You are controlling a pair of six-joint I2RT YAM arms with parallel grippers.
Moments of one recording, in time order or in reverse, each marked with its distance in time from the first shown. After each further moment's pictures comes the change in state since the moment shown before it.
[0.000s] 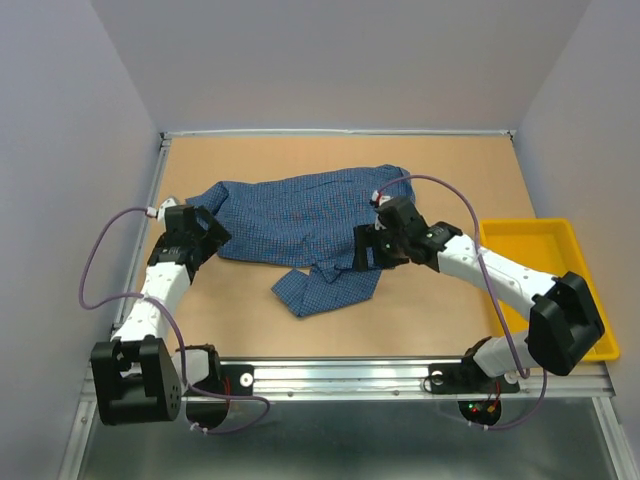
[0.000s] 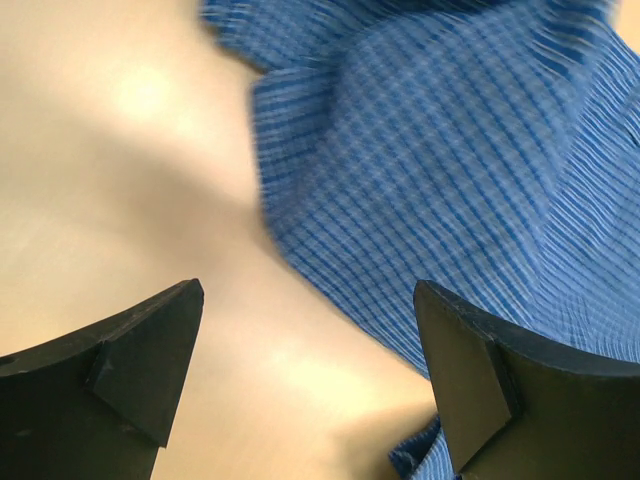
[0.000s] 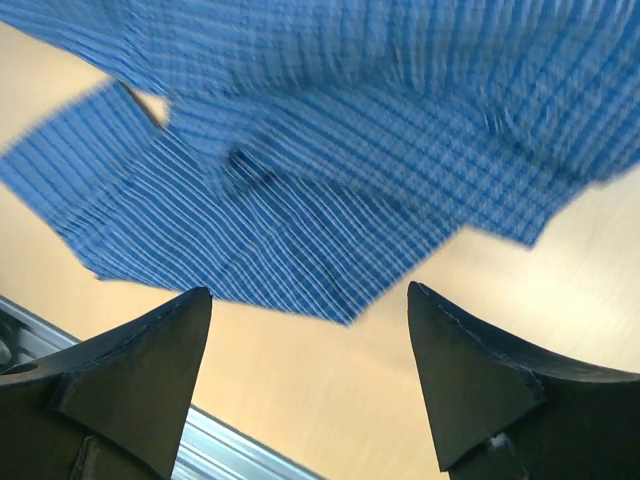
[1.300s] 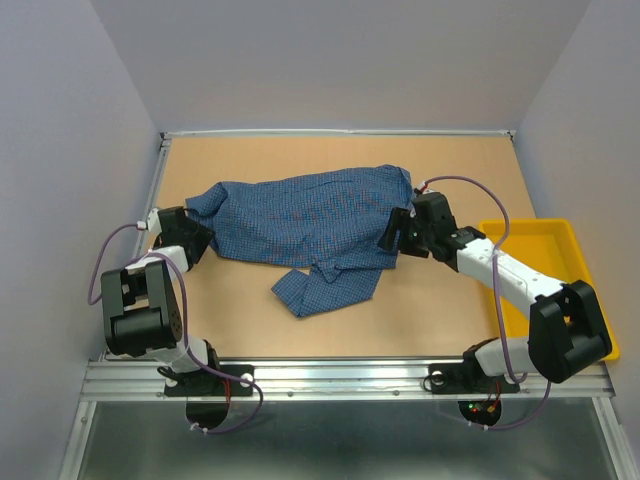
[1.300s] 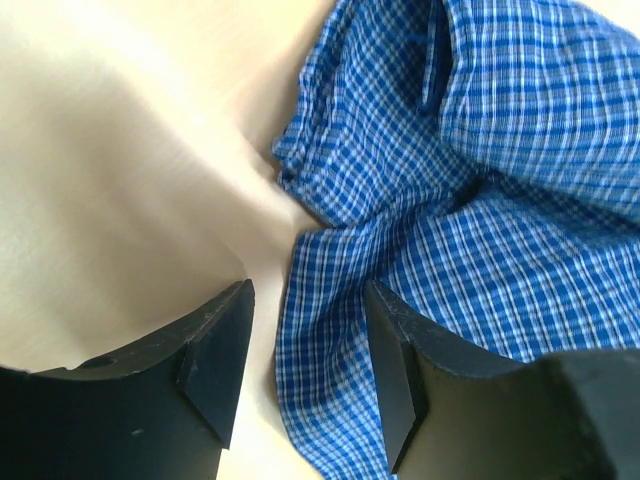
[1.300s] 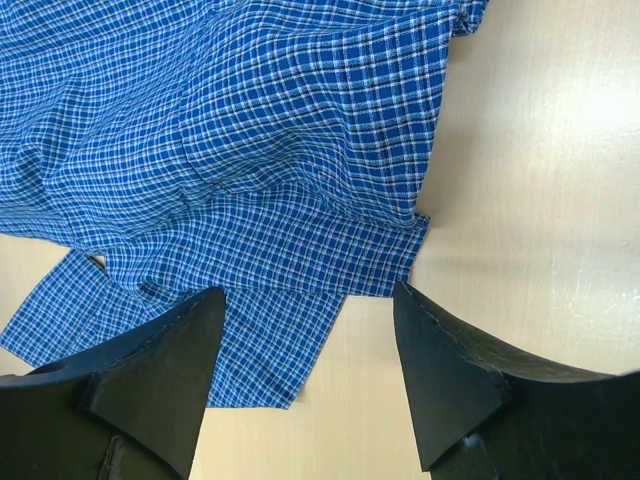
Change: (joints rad) left arm 0.177 0.377 -0.068 0.438 0.069 -0.201; right arm -0.231 -0.053 -0.172 0.206 0.023 0.143
